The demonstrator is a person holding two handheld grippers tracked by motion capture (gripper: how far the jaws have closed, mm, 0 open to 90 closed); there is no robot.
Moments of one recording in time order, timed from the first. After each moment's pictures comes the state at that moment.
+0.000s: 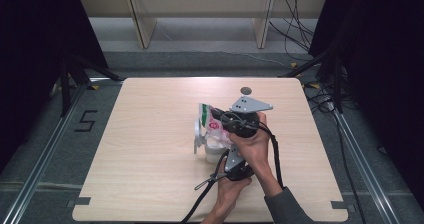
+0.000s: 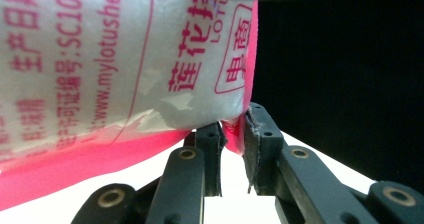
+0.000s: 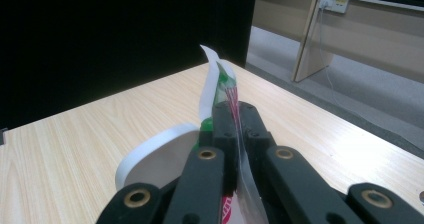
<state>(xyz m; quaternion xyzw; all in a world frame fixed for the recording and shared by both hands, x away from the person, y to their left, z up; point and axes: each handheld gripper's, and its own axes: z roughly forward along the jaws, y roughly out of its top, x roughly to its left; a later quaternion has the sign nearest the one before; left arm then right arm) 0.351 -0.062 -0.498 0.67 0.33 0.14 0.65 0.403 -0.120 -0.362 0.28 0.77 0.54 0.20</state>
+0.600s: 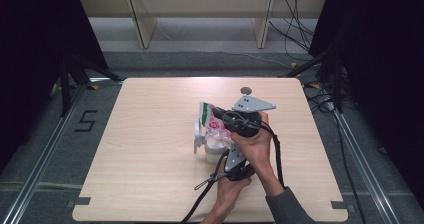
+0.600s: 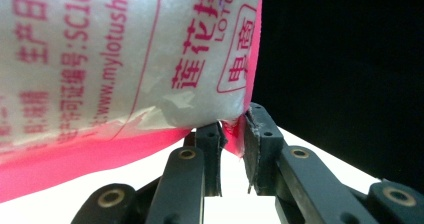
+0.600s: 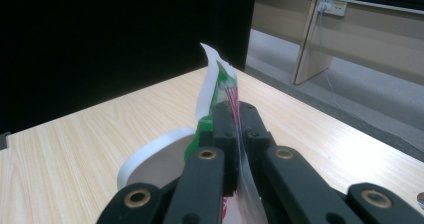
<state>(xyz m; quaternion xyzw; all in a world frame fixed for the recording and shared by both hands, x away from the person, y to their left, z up) 0.350 -0.062 -0.498 0.67 0.33 0.14 0.65 0.402 -0.124 -0.358 0.28 0.77 0.55 0.20</state>
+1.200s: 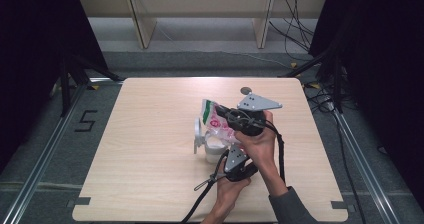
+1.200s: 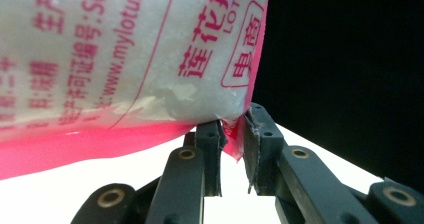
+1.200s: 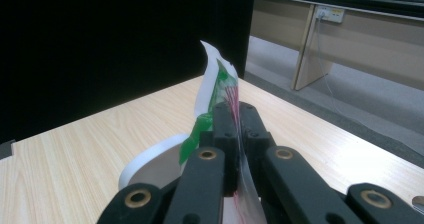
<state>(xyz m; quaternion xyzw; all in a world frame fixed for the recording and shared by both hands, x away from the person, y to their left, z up) 0.351 -0.061 -0.500 0.67 0.33 0.14 0.65 0.400 -0.134 -0.351 0.28 0.76 0.56 0.20</state>
